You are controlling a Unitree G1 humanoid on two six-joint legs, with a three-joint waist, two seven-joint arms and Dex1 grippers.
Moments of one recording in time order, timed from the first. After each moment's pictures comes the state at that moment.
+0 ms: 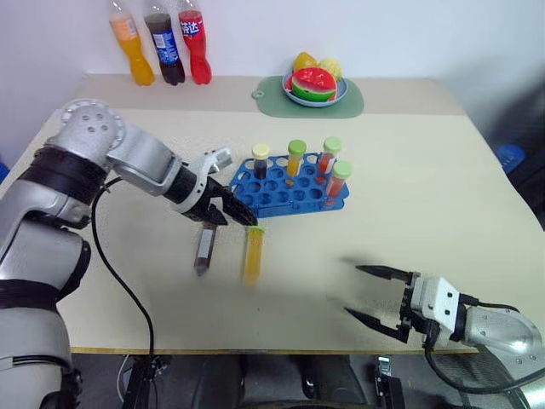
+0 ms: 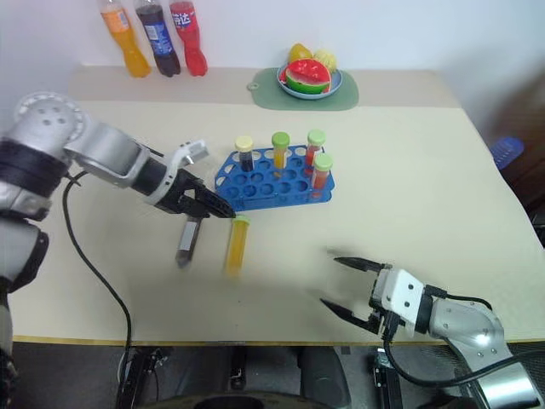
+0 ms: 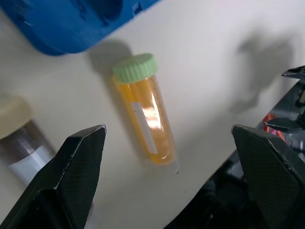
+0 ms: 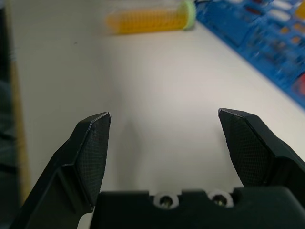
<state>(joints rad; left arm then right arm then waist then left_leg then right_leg) -1.31 0.81 -0.69 0.61 -1.95 1.61 0.20 0.38 -0.77 -0.10 -0.44 0.30 -0.05 0.92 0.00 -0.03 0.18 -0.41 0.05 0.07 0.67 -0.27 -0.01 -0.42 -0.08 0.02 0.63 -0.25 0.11</state>
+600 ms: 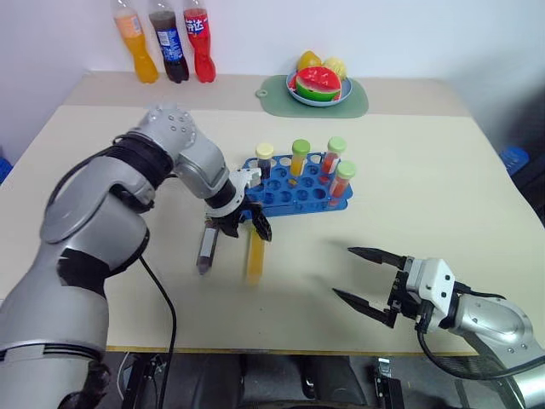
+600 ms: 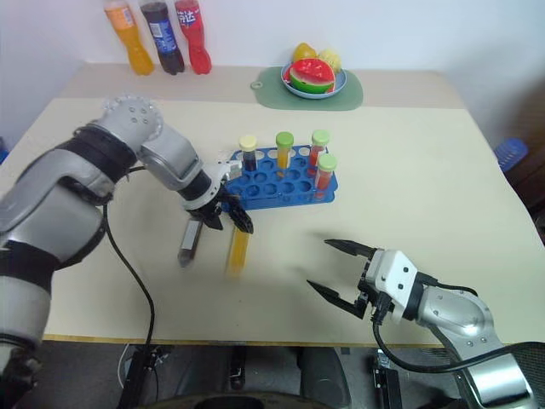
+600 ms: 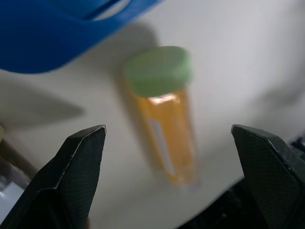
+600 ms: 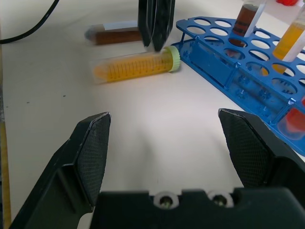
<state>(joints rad) -1.45 0.52 -0.92 0.92 -1.89 1.61 0.31 0.29 -0.72 -0.09 -0.56 0.36 0.10 0.85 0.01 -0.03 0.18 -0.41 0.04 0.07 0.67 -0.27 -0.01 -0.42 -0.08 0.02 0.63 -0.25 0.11</state>
